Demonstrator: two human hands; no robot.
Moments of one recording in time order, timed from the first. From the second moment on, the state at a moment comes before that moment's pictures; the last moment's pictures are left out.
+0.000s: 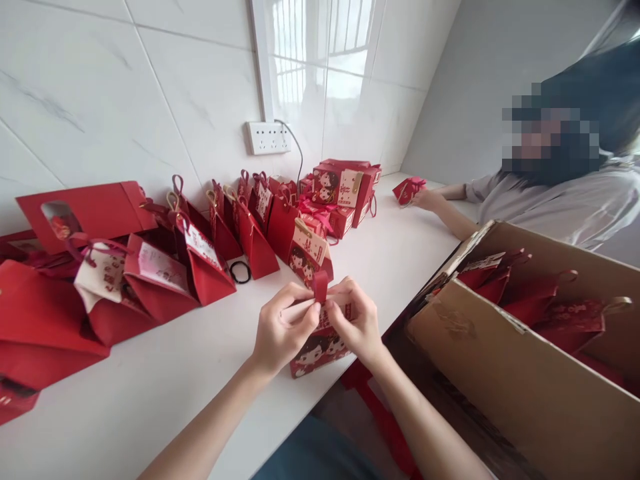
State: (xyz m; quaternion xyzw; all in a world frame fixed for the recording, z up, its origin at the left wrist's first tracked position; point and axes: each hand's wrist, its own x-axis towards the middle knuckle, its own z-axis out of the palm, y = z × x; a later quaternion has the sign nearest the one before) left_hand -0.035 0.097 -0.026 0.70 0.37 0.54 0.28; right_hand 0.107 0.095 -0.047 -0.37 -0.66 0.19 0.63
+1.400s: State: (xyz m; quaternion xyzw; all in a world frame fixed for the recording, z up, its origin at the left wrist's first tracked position) left_hand -0.033 0.098 -0.027 0.69 0.36 0.56 0.29; right_hand 0.108 0.096 -0.047 -0.38 -0.67 0.15 0.61
